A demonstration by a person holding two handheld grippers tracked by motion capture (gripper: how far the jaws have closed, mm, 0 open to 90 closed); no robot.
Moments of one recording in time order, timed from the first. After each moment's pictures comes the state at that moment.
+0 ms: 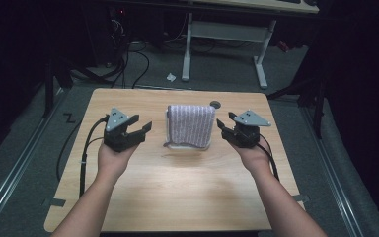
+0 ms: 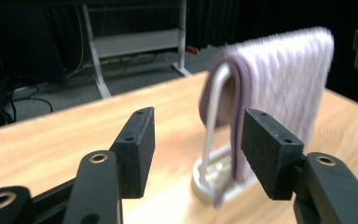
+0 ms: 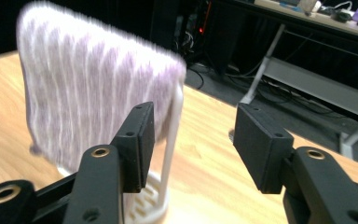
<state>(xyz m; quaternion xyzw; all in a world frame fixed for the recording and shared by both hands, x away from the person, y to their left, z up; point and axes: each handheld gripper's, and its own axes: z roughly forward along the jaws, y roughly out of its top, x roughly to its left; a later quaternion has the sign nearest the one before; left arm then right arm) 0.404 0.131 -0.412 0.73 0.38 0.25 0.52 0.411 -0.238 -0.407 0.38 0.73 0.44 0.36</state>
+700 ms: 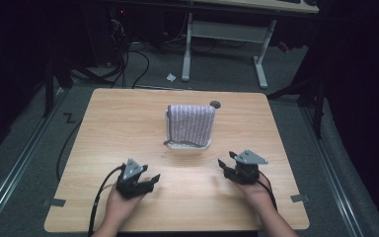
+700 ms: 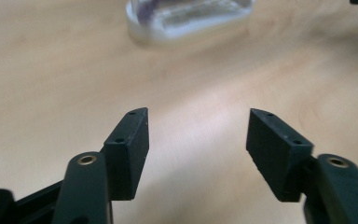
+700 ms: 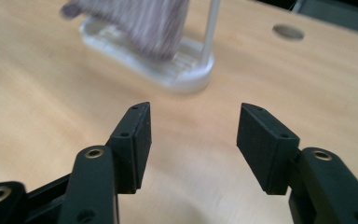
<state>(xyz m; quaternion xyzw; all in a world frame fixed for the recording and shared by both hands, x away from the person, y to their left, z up) 0.330 0.123 -0.540 0.79 0.40 0.16 0.43 0.350 -0.260 -0.517 0.41 0.76 0.42 0.28</state>
